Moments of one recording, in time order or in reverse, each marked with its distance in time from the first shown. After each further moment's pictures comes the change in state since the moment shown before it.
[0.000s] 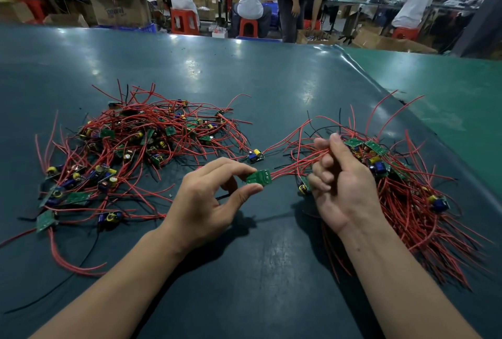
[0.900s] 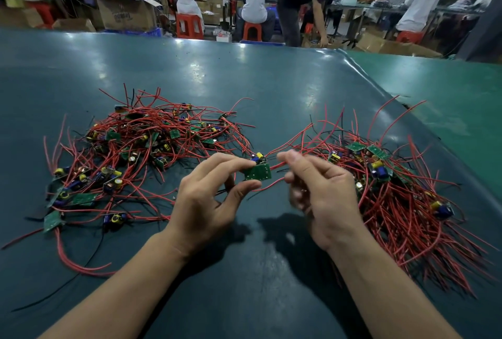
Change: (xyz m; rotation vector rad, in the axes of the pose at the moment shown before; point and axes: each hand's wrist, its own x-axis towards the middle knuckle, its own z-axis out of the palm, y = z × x) left_hand 0.000 0.001 -0.001 0.064 0.139 0.027; right_hand -0.022 0.018 0.010 -0.406 -0.147 -0.131
